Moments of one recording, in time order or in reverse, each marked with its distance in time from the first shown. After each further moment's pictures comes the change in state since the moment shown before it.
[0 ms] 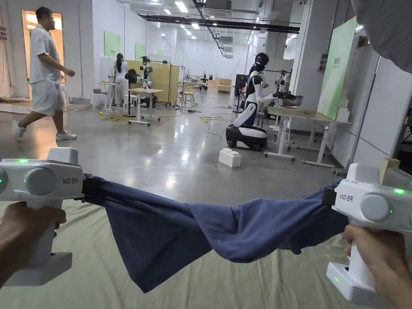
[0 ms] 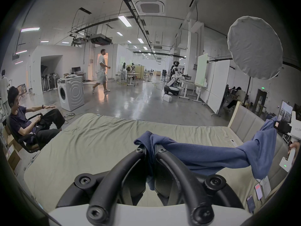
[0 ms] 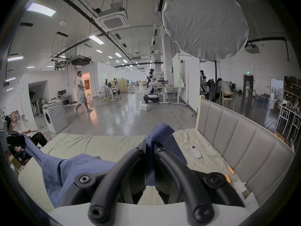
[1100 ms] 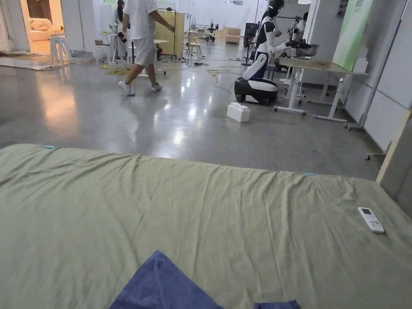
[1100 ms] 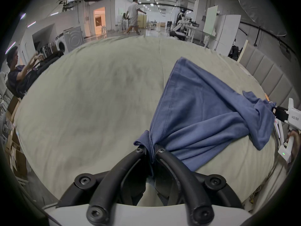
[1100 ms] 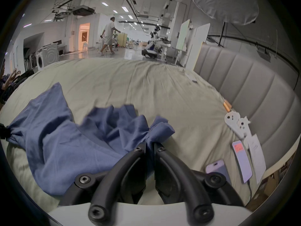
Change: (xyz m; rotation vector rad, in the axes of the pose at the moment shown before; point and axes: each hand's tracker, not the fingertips) left arm -0.043 -0.385 0.051 -0.532 0.023 0.002; right arm 0.007 -0.383 0.074 -0.442 -0.090 0.208
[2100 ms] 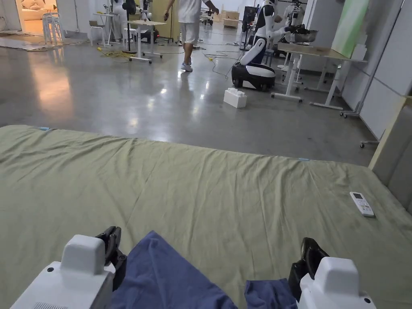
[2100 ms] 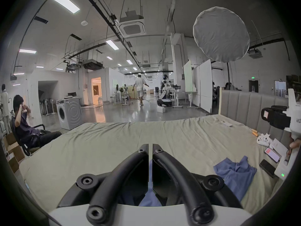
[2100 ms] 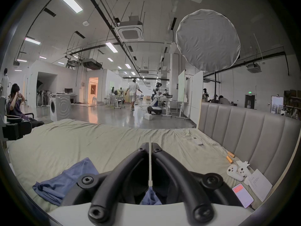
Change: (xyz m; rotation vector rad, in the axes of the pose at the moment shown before) left arm 0.114 0.085 0.116 0.752 -0.001 -0.167; right arm -0.045 0.105 0.146 0.643 0.049 -0.081
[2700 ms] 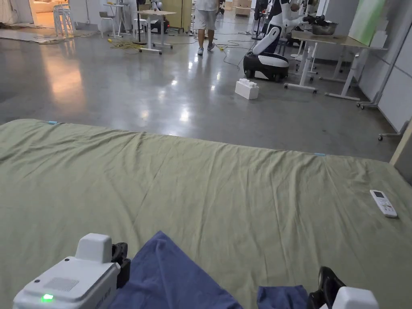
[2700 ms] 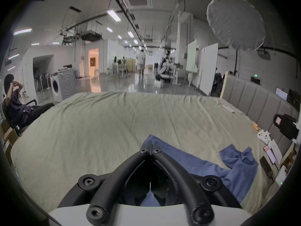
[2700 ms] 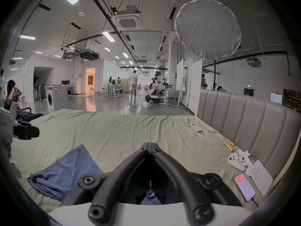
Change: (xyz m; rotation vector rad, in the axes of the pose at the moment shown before) left arm -0.032 -0.040 -0.113 -0.339 -0.060 0.094; right arm 0.009 -0.043 -0.030 -0.139 -0.006 -0.001
